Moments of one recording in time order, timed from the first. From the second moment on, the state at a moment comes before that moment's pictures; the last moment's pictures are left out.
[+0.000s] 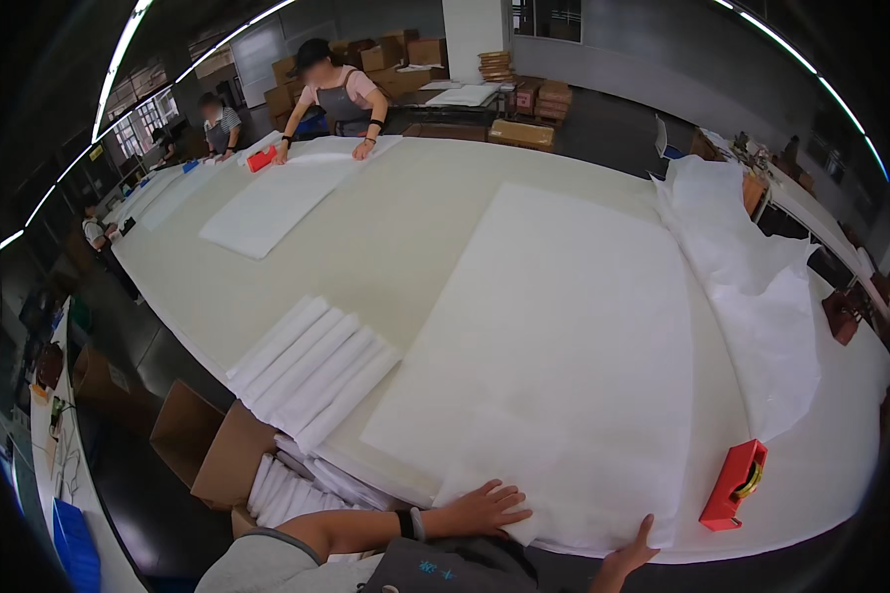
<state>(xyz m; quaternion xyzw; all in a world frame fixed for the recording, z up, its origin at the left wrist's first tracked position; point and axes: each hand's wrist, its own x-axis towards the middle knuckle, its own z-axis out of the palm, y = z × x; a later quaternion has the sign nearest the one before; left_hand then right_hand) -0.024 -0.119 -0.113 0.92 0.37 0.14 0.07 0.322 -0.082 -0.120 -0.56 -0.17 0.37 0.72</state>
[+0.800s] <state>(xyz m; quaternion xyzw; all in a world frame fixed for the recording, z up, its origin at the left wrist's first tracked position) -0.008 -0.123 -0.118 0.91 0.38 0.16 0.08 0.336 -0.079 -0.073 -0.51 -0.86 0.06 -0.01</state>
